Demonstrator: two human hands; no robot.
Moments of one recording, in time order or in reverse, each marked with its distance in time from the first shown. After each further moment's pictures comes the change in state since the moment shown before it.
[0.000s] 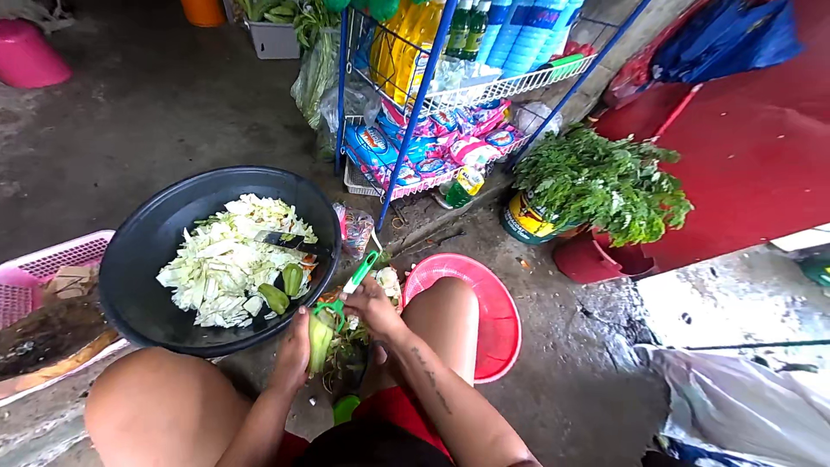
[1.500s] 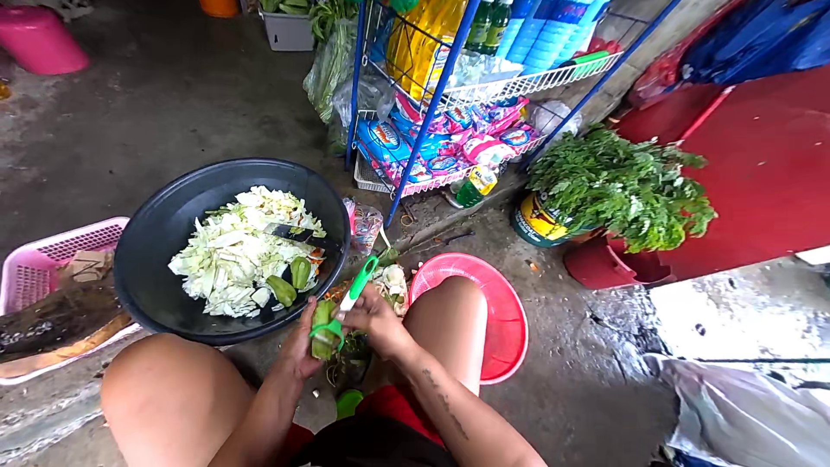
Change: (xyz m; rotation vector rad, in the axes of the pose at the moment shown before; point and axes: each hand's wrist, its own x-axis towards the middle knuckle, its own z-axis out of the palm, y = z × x) left_hand 0.009 0.007 -0.004 -0.623 -0.231 -0.378; right_hand -0.031 -0.005 0.018 -0.117 -0.191 -0.015
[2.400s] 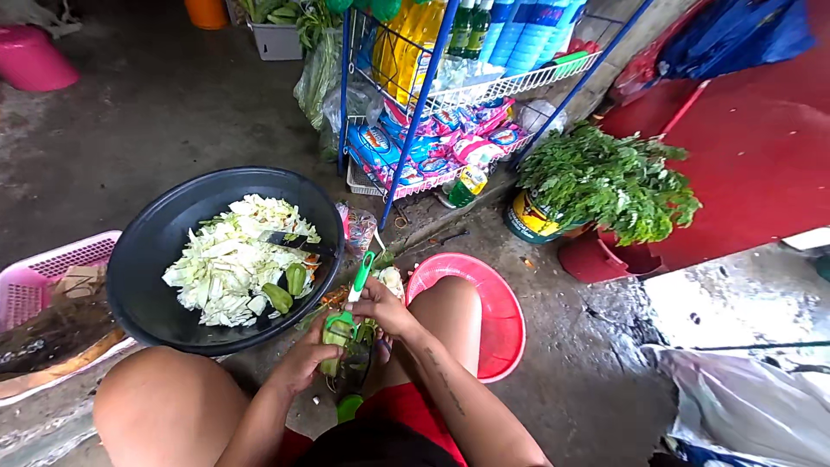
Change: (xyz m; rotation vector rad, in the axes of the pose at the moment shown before) left_hand -0.011 0.002 -0.007 0.626 -0.206 0.032; right_hand 0.021 -0.004 -0.041 -0.099 0.051 0.081
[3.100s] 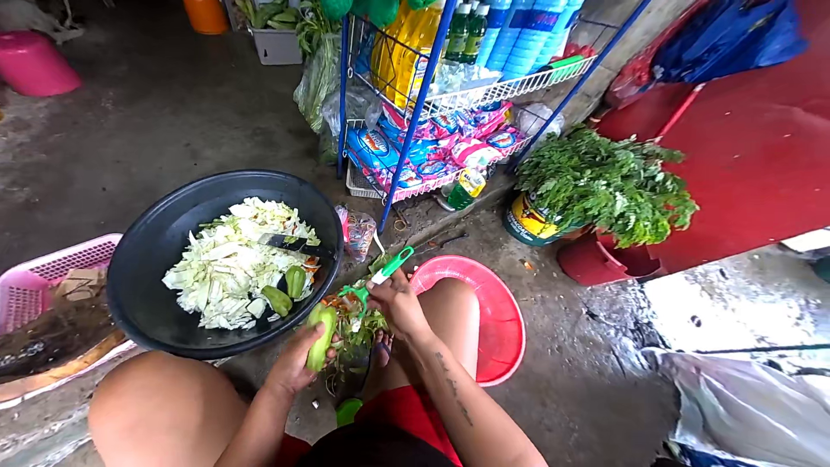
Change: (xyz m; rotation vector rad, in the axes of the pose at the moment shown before) left_hand -0.002 -0.005 -0.002 -0.365 0.058 0.110; right_hand -0.013 -0.012 0.001 0.289 0.274 -0.105
